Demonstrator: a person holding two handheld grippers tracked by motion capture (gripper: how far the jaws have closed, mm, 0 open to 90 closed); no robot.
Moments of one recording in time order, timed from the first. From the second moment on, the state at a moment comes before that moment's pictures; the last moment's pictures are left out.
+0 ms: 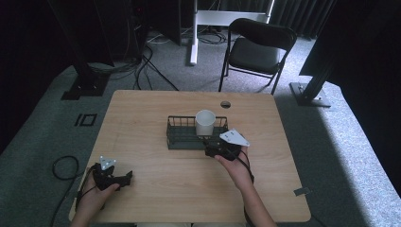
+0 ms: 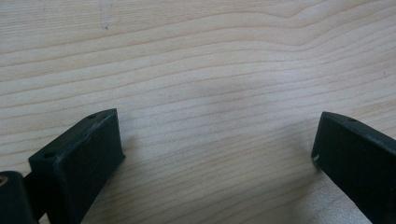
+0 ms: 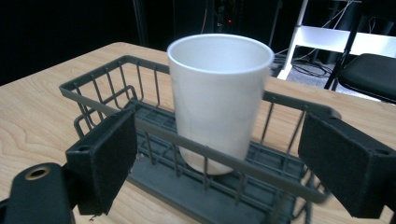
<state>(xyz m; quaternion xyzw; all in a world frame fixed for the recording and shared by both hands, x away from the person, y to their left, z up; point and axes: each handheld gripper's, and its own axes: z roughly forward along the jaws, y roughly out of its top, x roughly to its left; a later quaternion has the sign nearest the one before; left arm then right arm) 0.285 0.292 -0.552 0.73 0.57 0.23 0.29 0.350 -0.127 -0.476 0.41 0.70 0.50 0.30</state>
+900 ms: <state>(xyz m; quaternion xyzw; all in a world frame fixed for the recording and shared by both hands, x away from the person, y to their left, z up) 0.285 0.293 -0.552 0.73 0.57 0.23 0.29 0.329 -0.186 -0.502 0.44 0.70 0.47 0.30</state>
